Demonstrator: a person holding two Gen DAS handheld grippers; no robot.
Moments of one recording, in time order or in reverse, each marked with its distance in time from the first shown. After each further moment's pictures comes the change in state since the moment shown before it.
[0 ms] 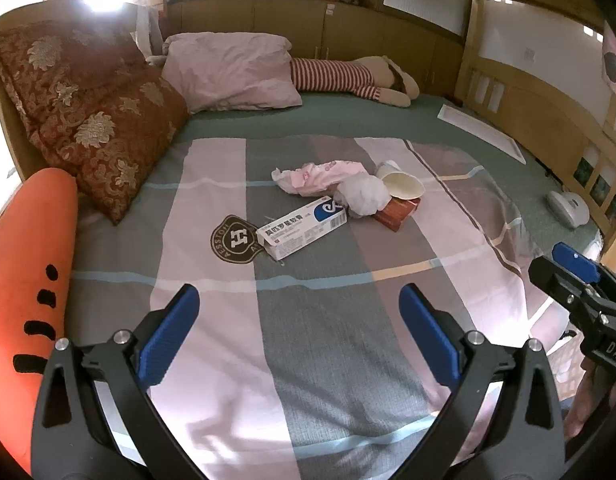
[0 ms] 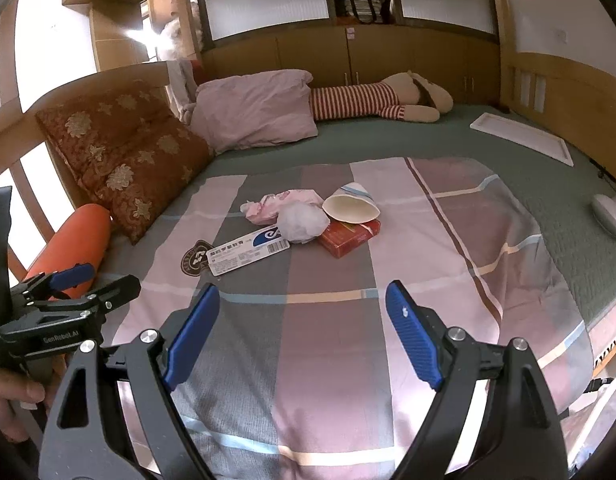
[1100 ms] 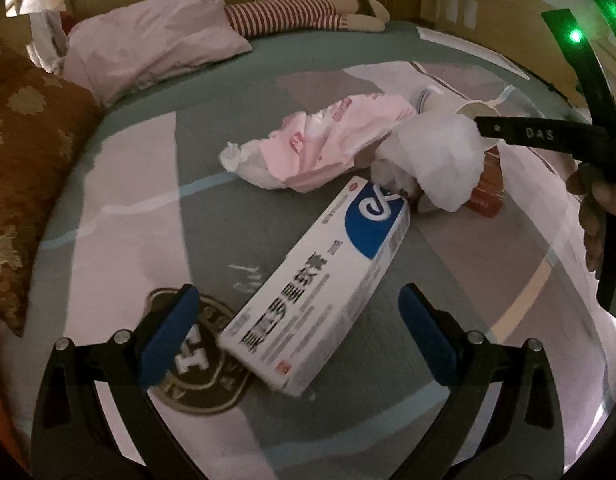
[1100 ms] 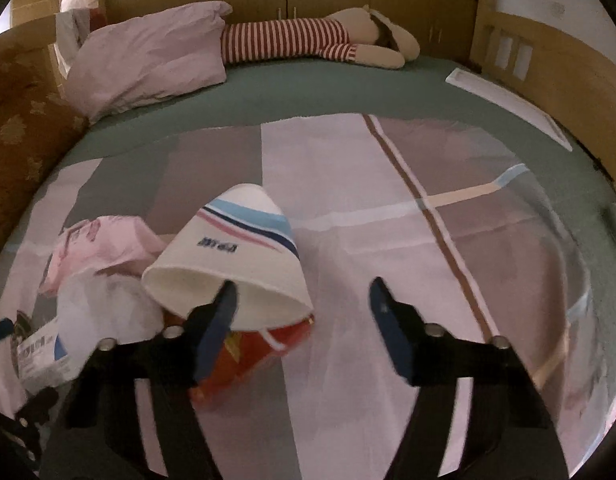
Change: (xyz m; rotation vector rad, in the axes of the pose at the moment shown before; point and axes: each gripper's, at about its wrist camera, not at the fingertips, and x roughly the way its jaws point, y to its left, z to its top) left arm 0.233 0.000 0.046 0.258 0.163 -0.066; right arm 0.273 -0.087 0.073 0.049 0.206 -0.241
